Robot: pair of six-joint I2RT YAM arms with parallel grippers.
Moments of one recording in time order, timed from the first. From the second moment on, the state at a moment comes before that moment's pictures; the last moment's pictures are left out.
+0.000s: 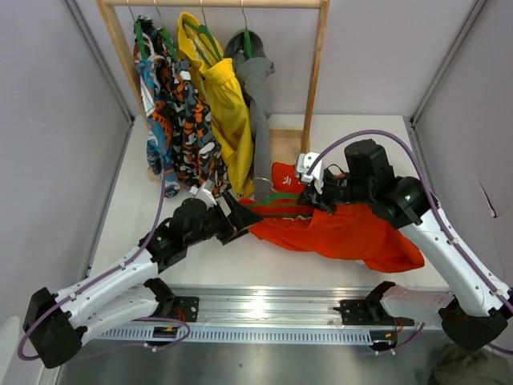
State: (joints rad) left arm -0.75 0.85 0.56 -0.11 0.16 -1.20; right arm 0.67 1.12 1.41 -0.87 -0.52 -0.54
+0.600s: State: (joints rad) left arm -0.75 0.93 0.51 0.02 0.03 -1.26; right arm 0.68 1.12 1.37 -0.86 -0.47 -0.58
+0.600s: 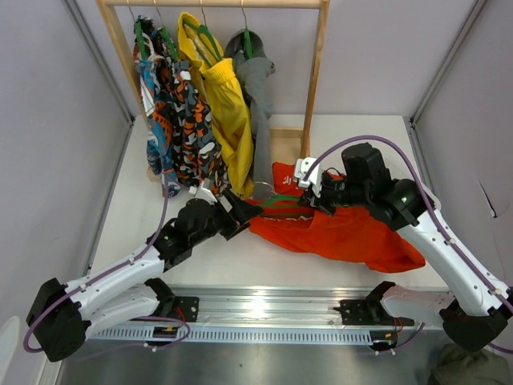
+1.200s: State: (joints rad) left arm -0.75 0.96 0.52 -0.06 -0.06 -1.28; right arm 0.67 1.11 1.36 -0.87 -0.49 -0.59
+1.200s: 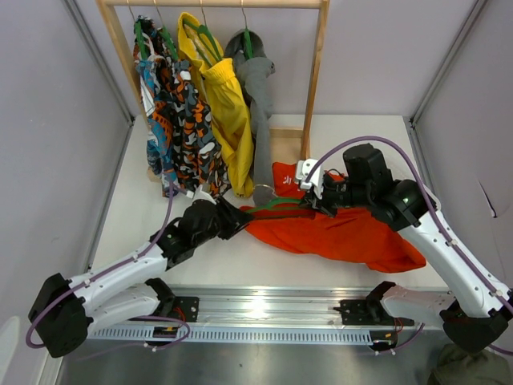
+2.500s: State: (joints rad) left arm -0.59 0.35 0.39 -0.10 0.09 -0.59; right arm 0.50 1.16 1.51 -0.93 -0.71 -0.62
